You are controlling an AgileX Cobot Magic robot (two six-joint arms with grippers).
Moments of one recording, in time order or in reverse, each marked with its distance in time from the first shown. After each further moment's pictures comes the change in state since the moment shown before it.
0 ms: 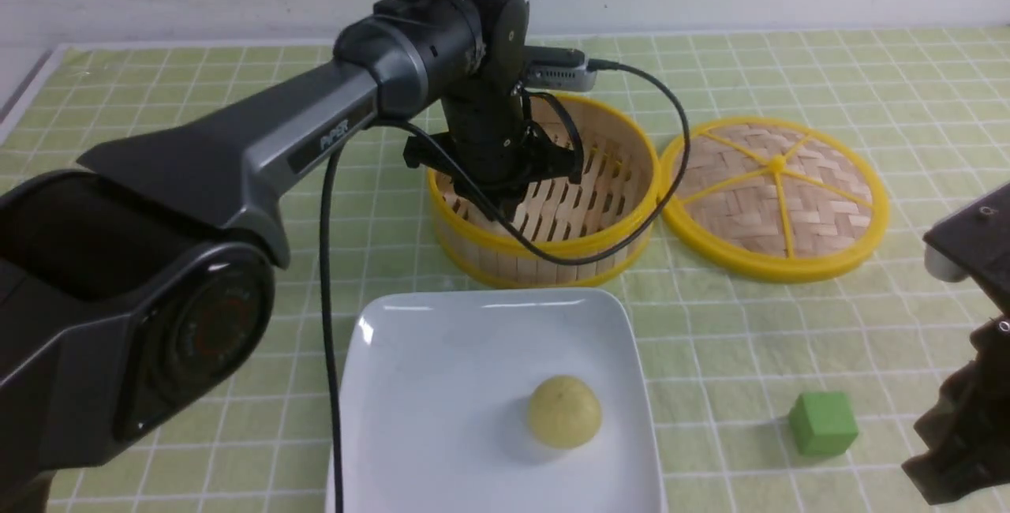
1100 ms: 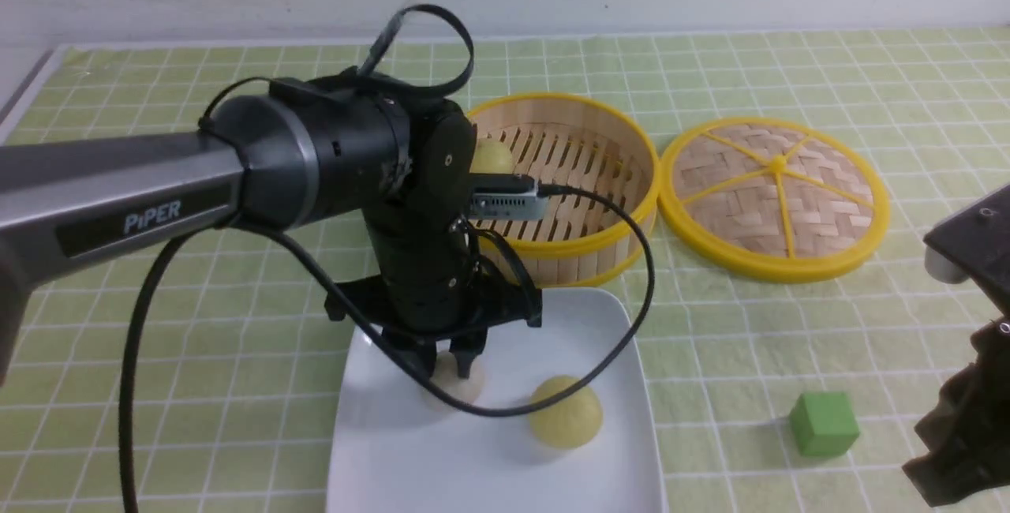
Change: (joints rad) right arm 0.000 -0.001 0.001 0.005 0.004 0.000; left arm -0.077 -0.424 0.741 -0.035 -0.128 -0.200
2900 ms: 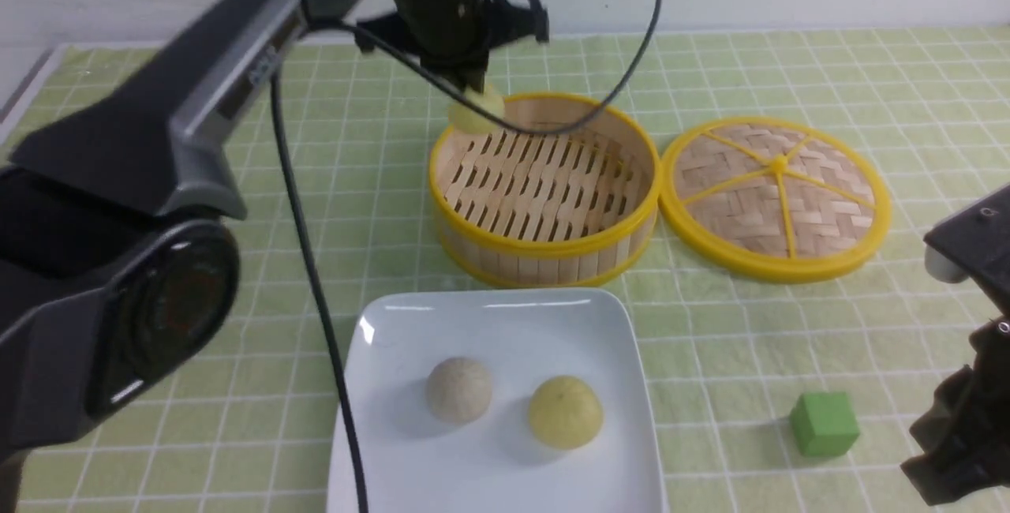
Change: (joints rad) right arm 0.000 0.000 0.000 0.003 -0.004 0.000; left arm 0.165 0.399 -1.109 0.022 0.276 0.192
